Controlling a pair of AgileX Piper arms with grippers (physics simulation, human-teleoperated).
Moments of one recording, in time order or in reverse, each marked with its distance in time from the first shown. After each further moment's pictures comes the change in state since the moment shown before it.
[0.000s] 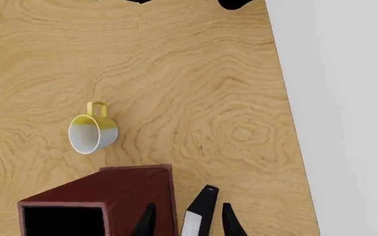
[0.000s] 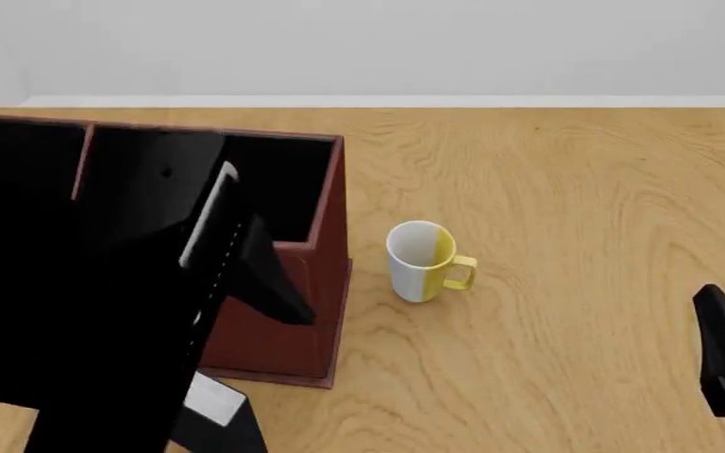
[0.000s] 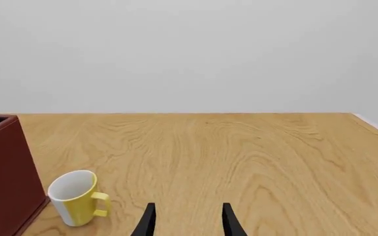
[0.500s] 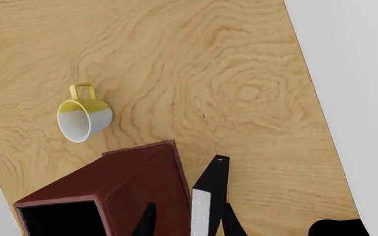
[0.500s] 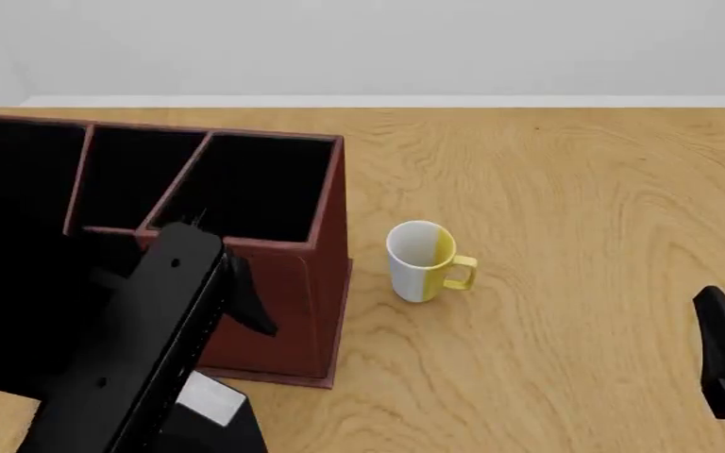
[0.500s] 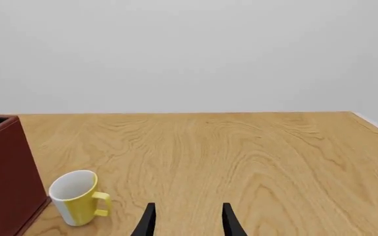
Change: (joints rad) left arm 0.140 -0.030 0.142 0.001 0.288; right arm 0.000 -0.015 0.000 0.015 0.006
